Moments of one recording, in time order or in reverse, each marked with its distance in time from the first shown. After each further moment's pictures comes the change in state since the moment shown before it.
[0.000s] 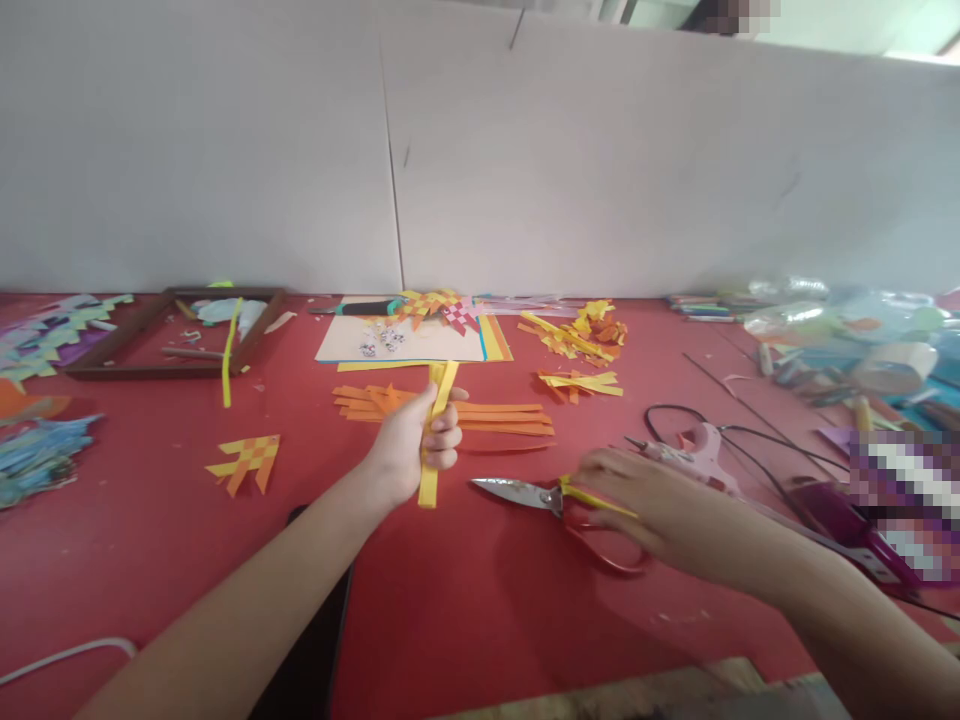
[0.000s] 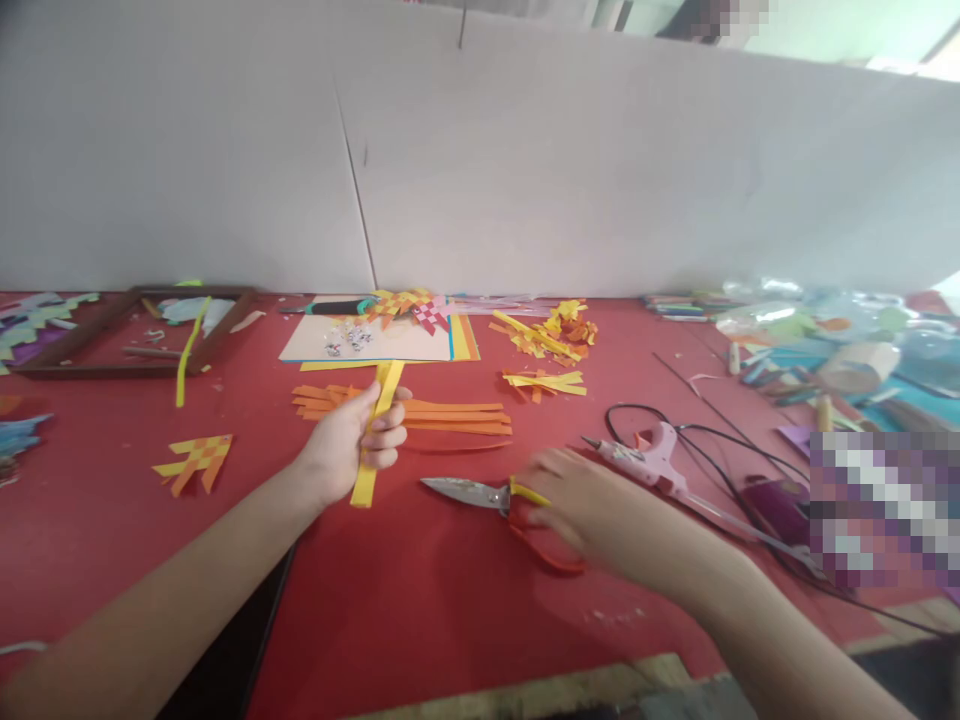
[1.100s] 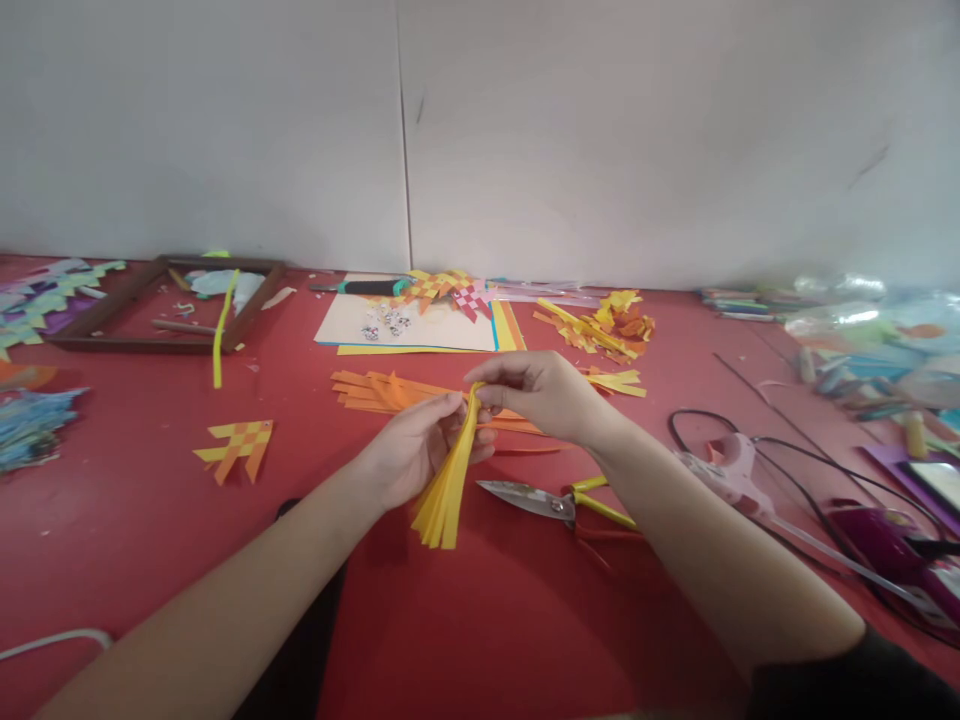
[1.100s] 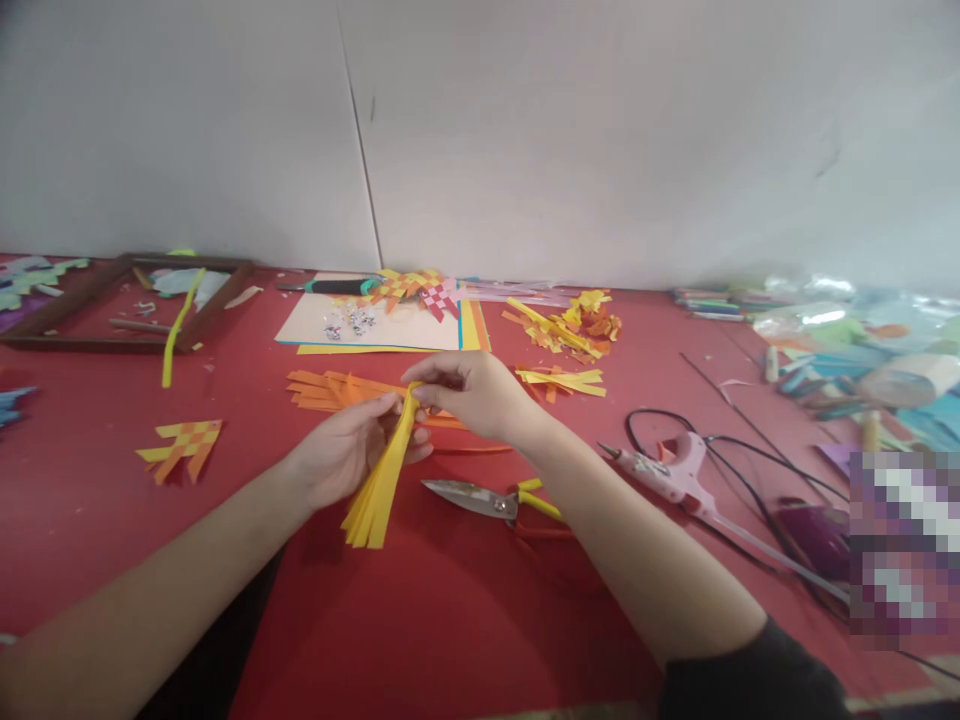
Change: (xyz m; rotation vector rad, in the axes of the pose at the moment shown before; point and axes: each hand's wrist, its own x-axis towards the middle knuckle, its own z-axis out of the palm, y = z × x) left_hand 0.005 -0.010 -0.011 -0.093 -0.021 -0.091; right_hand 0.141 -0.019 0.030 0.743 0.017 0.041
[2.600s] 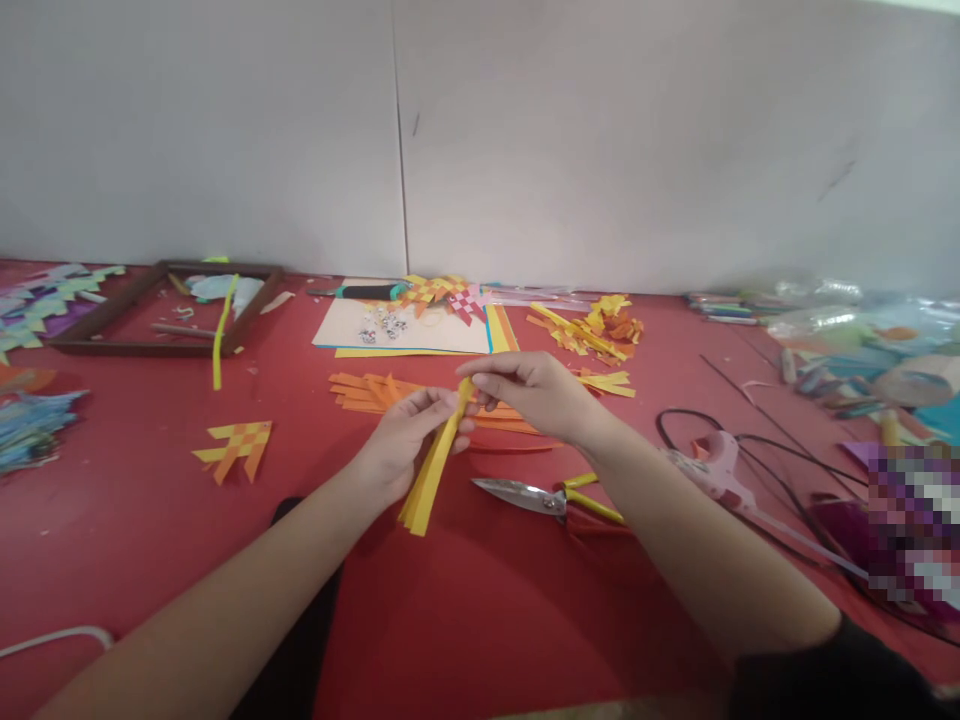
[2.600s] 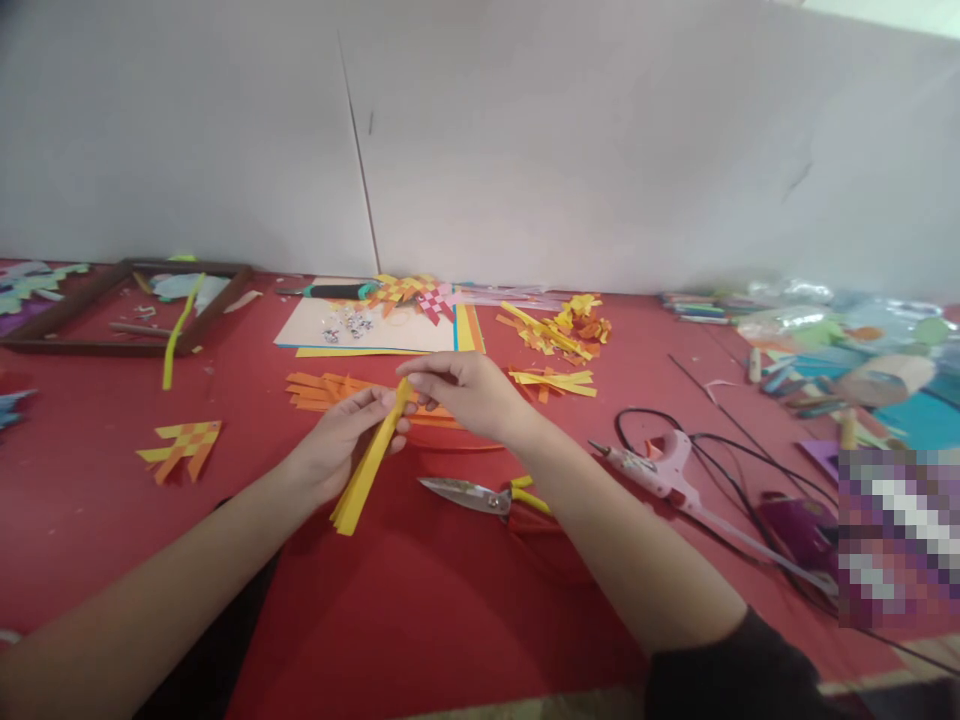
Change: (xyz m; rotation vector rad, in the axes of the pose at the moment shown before) left_hand 0.000 -0.004 -0.004 0.169 0.124 0.193; right_hand -0.004 -0.008 0.002 -0.153 0.041 -0.065
